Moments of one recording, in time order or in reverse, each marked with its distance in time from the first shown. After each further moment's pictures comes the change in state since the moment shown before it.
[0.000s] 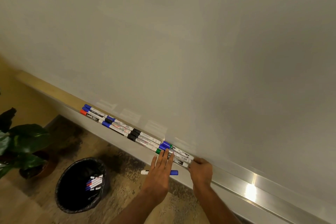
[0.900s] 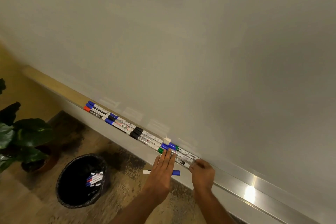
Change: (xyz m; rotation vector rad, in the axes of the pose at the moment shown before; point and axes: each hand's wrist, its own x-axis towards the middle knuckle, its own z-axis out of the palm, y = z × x) left_hand 0.000 0.001 0.006 -0.092 0.043 0.011; right_hand -0.015 0.002 -0.007 0.172 0.017 -0.014
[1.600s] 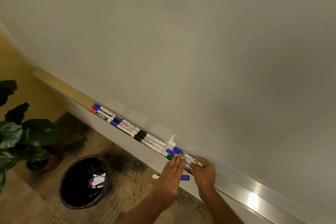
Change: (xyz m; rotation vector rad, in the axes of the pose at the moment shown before) left_hand -0.009 0.018 -0.008 -0.124 0.034 0.079; right_hand 0.004 -0.017 -0.005 -0.144 -0.166 -0.140
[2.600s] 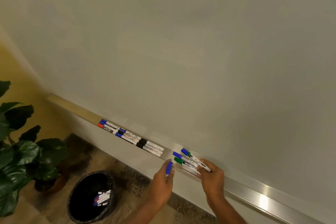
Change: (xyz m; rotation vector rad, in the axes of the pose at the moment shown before) left_hand -0.082 0.047 -0.050 -0.780 0.245 -0.326; right_hand -0.070 -0.031 -0.077 0.231 0.016 -0.043
